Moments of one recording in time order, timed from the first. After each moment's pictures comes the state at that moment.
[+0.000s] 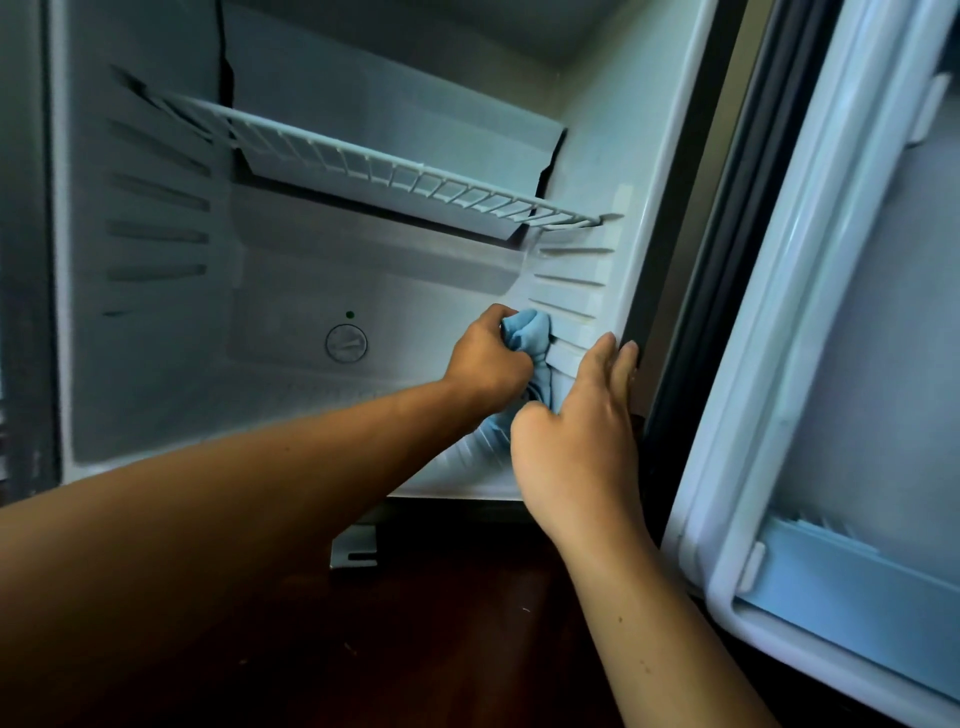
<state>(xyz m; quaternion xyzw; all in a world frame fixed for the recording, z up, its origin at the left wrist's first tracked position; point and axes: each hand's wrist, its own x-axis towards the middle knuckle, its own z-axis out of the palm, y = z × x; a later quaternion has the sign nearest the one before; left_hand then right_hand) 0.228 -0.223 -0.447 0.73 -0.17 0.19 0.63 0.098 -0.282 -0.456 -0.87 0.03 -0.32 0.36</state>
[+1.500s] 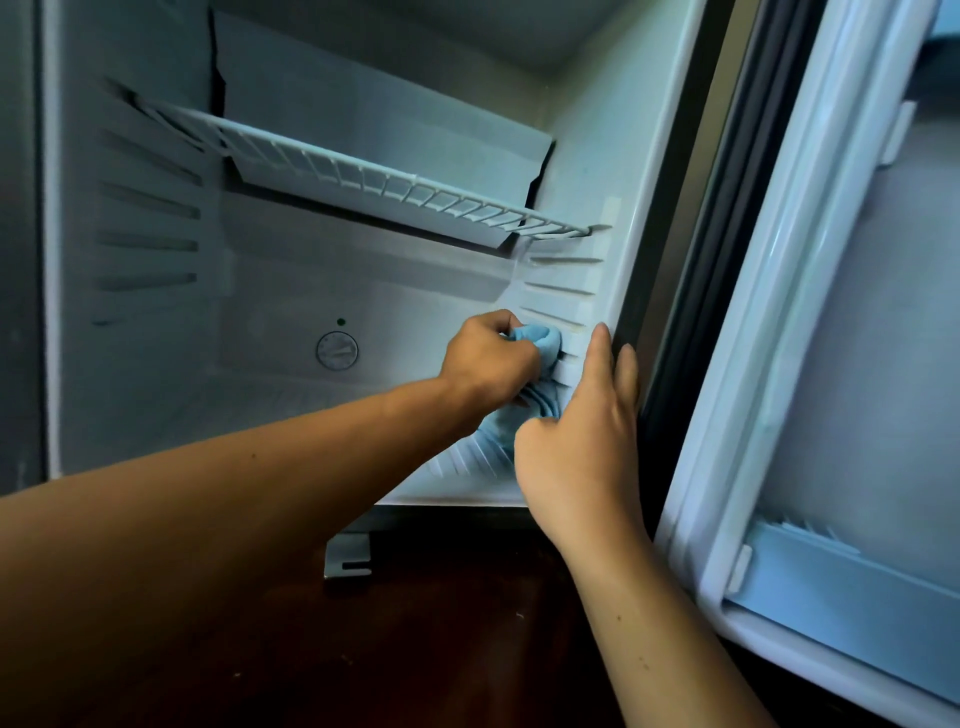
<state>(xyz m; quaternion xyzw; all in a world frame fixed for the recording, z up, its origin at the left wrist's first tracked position) 0.198 -0.222 -0.430 0.71 -0.16 0.15 0.67 0.104 -0.289 -0.457 -0.85 0.01 -0.37 0.37</state>
